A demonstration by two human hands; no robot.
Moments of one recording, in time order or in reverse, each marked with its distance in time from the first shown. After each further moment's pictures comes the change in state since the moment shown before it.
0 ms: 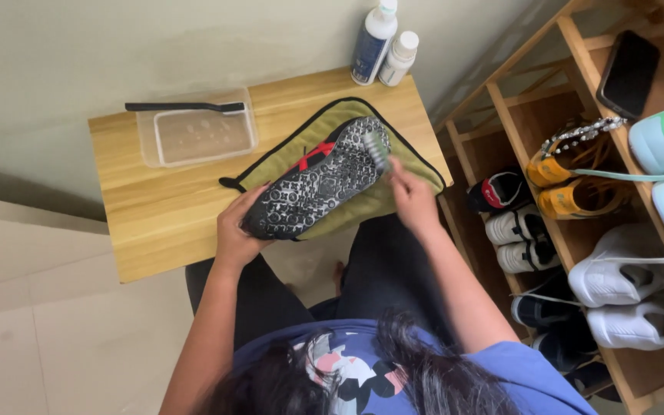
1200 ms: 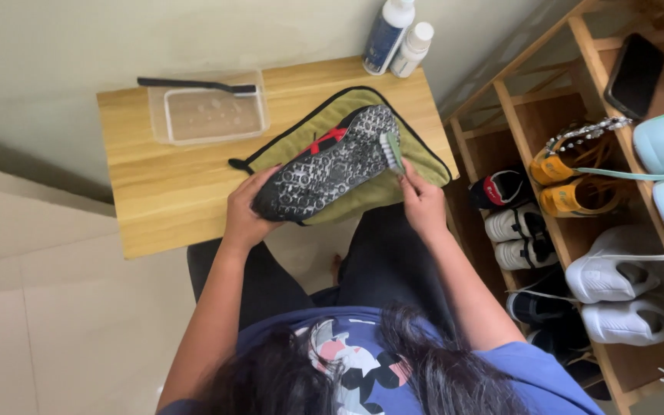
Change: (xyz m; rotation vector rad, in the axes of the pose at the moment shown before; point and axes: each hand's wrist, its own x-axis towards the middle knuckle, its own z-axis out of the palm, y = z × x) left_hand -0.004 -0.003 -0.001 0.000 -0.006 0.066; right_hand -0.028 0.010 0.009 -0.078 0.114 0.056
